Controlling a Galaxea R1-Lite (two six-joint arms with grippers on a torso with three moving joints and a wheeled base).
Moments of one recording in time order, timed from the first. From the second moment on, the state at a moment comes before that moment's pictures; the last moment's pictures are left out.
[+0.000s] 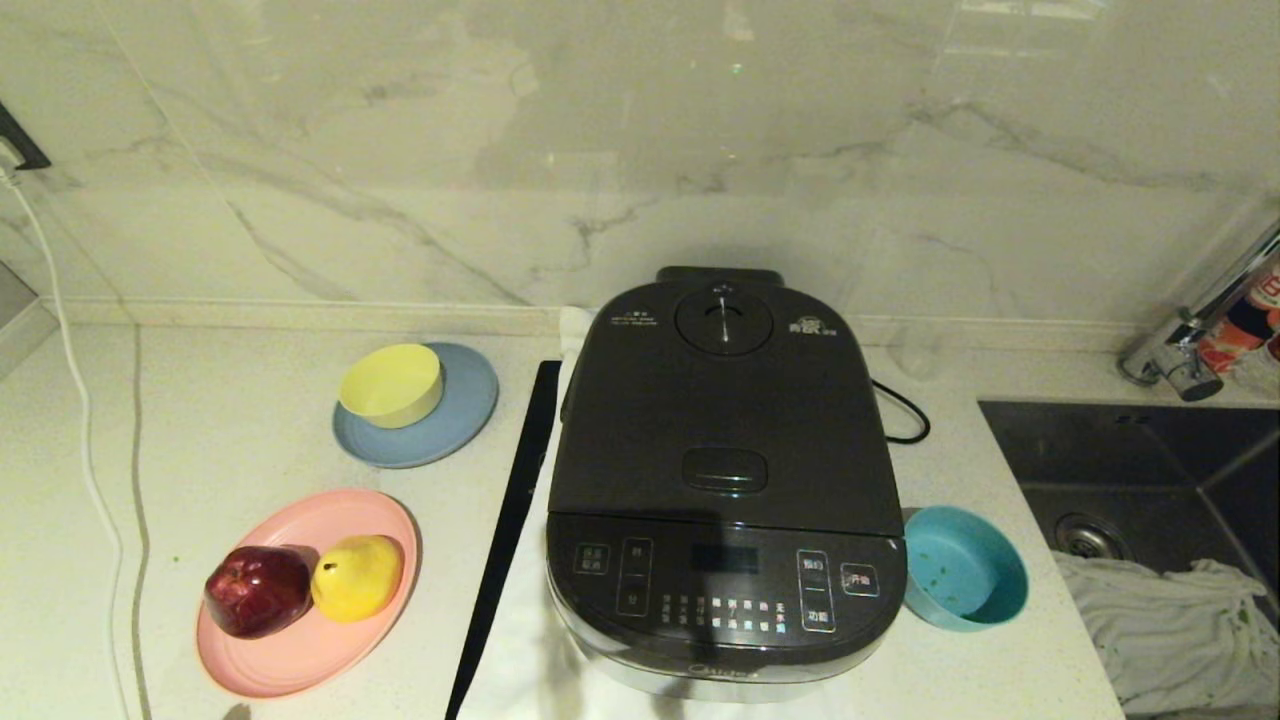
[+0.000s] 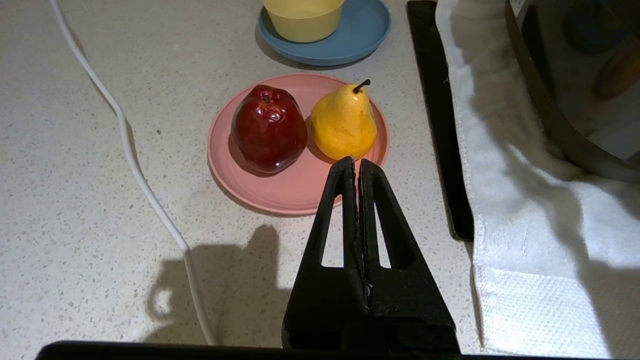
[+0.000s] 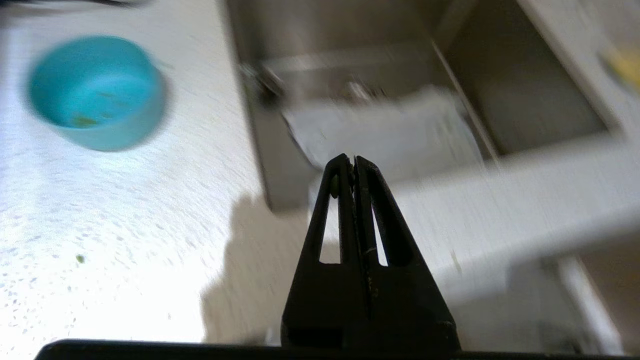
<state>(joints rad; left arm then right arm) -0.01 0.00 0.00 -0.01 -0.02 0.05 0.00 0.02 -0.19 0.28 -0.36 0.06</state>
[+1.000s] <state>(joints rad) -0.01 0.00 0.00 -0.01 -0.03 0.04 0.00 0.00 0.00 0.01 0.02 -0.07</state>
